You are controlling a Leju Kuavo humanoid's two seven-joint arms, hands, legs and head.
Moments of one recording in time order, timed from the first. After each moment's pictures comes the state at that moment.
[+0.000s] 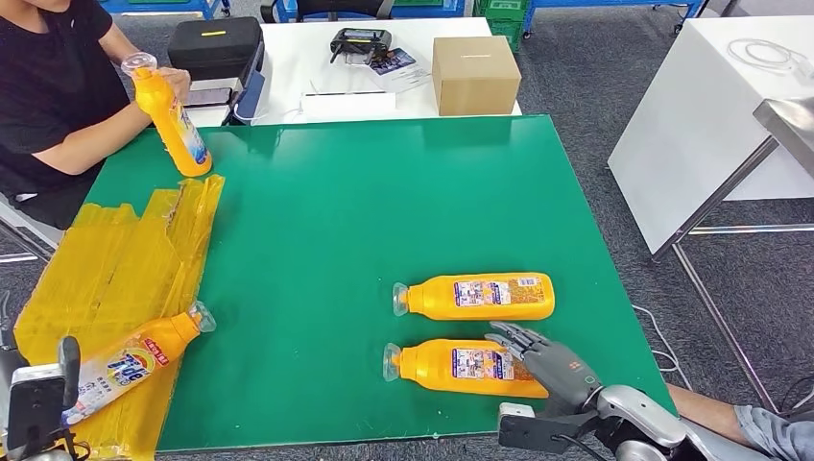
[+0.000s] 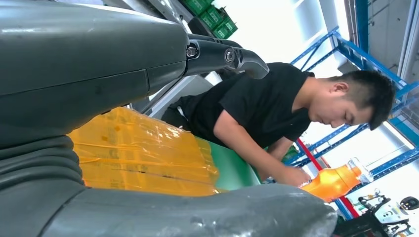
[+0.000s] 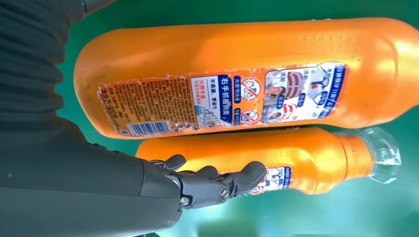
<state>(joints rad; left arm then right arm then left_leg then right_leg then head) 0.05 -0.07 0.56 -1.47 -0.46 0.27 -0.70 0.05 -0.59 0.52 -1.71 0.62 0.16 -0.05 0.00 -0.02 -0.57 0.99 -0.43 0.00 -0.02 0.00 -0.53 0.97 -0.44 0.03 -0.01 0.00</state>
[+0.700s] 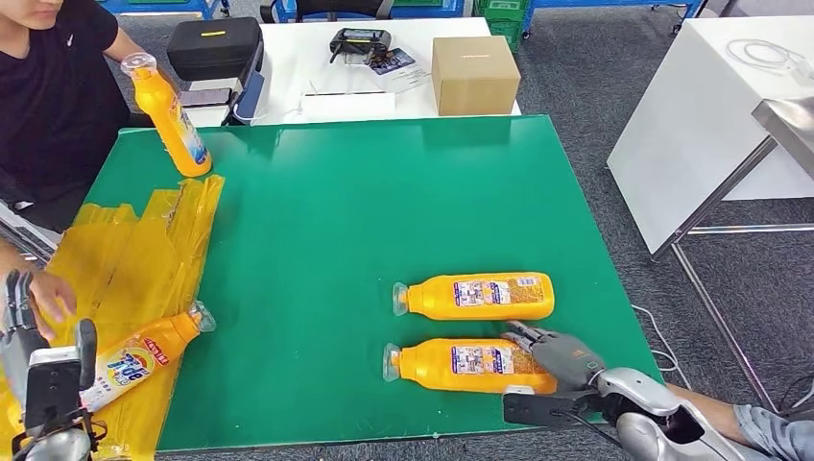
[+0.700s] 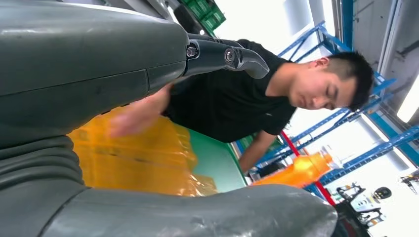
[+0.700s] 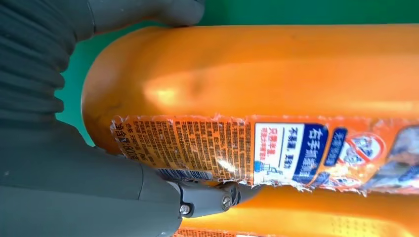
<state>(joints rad) -0.01 -0.08 0.50 -1.44 -0.46 0.28 -0.70 -0.09 -0.61 0.60 -1.49 0.68 0.30 0.00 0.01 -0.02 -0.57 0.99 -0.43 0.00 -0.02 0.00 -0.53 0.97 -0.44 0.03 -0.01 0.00</state>
